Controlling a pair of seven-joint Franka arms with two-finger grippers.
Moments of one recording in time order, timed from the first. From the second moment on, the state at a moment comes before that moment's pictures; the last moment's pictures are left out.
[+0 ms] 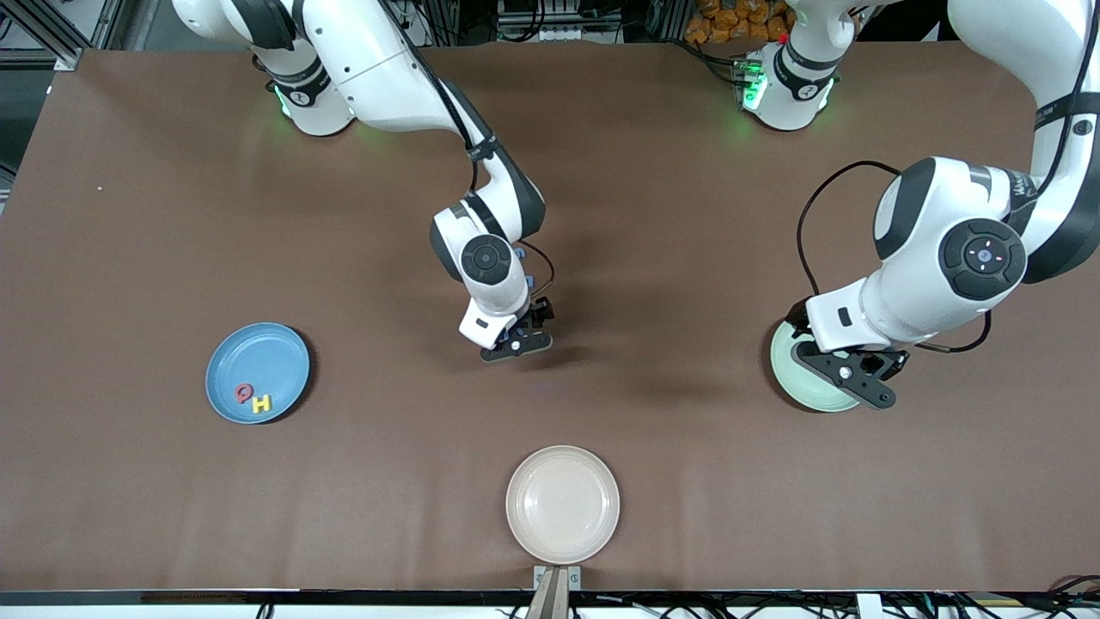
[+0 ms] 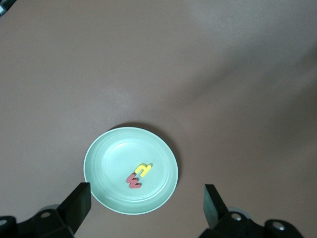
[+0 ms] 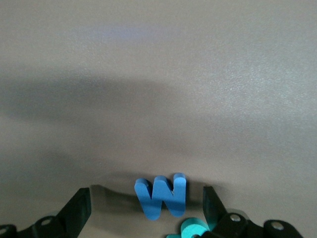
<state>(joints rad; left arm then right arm) 0.07 0.40 -0.37 -1.54 0.20 1.88 0.30 0.84 0.81 -0.18 -1.56 0.25 2.36 0.31</state>
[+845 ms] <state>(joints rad) 0.06 0.37 -0.39 -1.54 0.20 1.88 0.23 0.84 0.79 -0.18 -1.57 0.25 2.37 0.31</state>
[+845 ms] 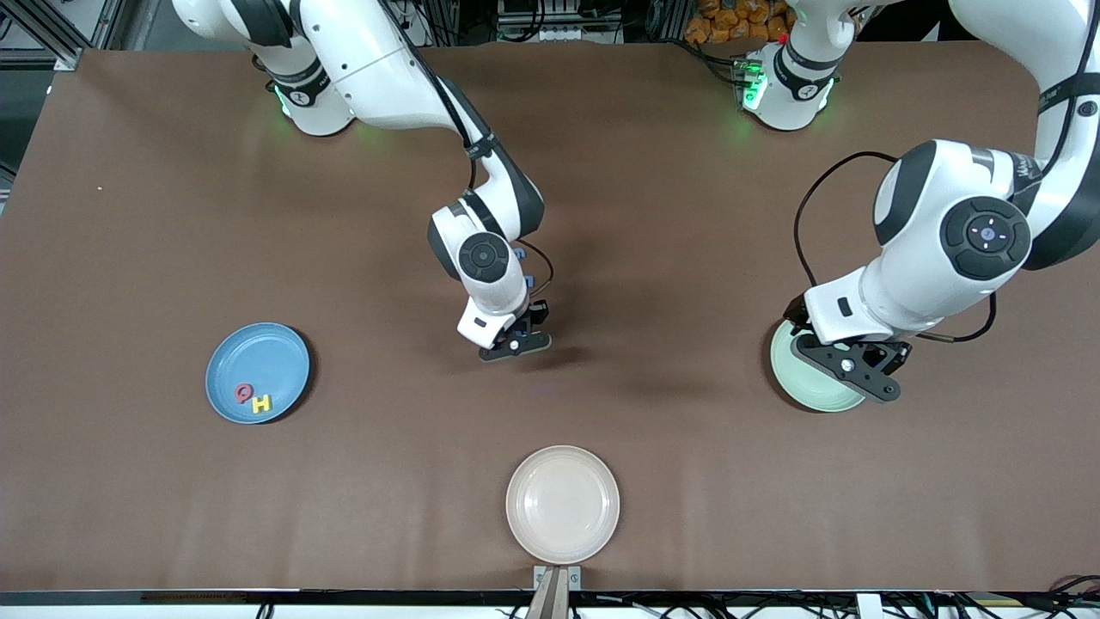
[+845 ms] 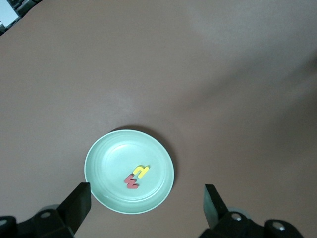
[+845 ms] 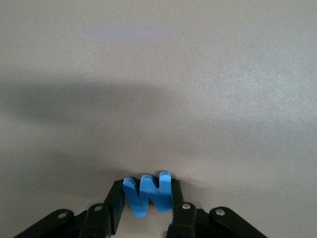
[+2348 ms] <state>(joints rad) -0.25 0.54 -0.62 -1.65 0.25 2.21 -0.02 0.48 0.73 -0.52 -1.57 0.25 2.13 -0.41</state>
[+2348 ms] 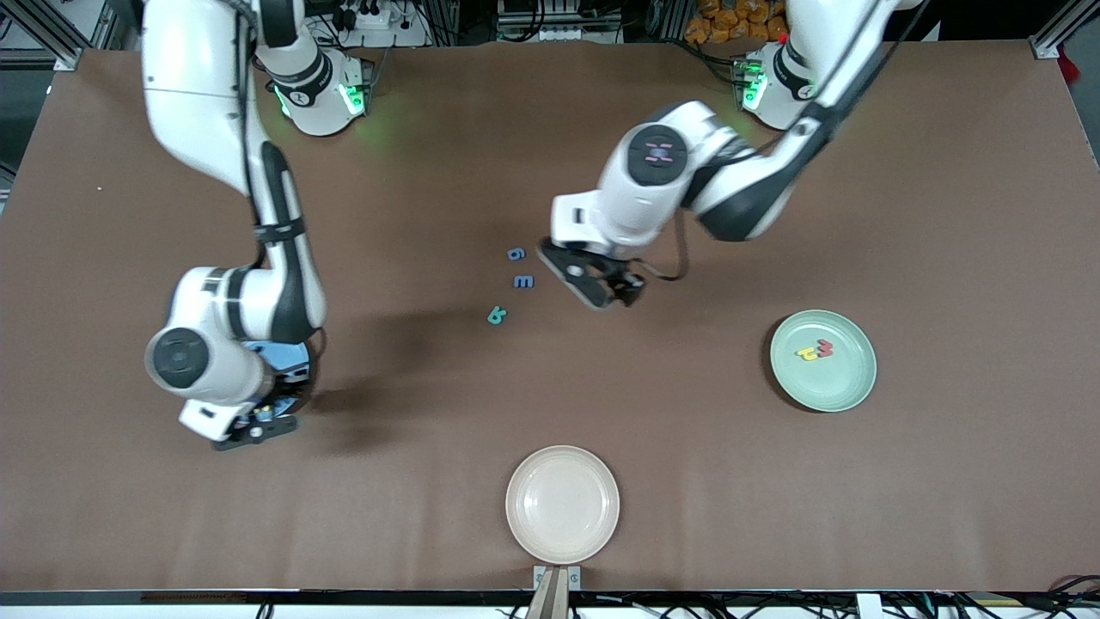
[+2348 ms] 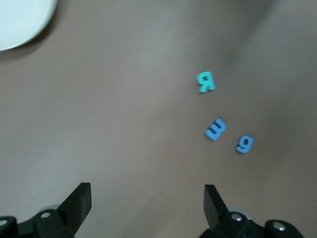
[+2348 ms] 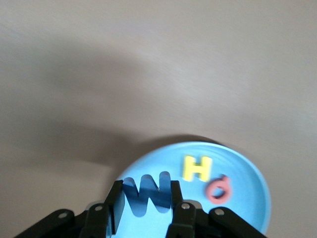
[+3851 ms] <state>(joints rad) -0.50 0.84 -0.52 -1.61 0.56 2.51 0.28 0.43 0.71 -0.51 -1.57 0.25 1.98 -0.48</state>
